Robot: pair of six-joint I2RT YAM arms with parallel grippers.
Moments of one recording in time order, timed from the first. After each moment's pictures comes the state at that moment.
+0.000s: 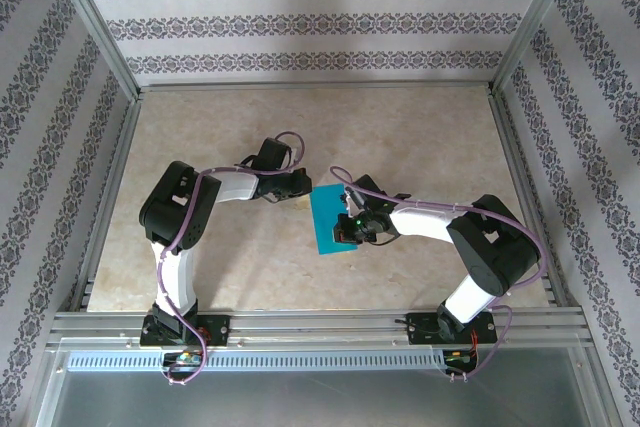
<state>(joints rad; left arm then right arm) -0.42 1.99 1.09 0.00 0.44 -0.61 0.64 1.63 0.74 -0.25 -0.38 0.65</state>
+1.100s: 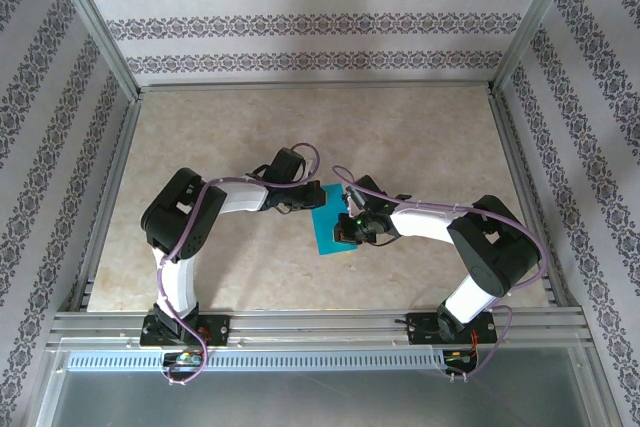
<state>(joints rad) -0.54 1.95 1.04 0.04 0.47 -0.63 0.64 1.63 0.73 -0.23 -0.38 0.69</state>
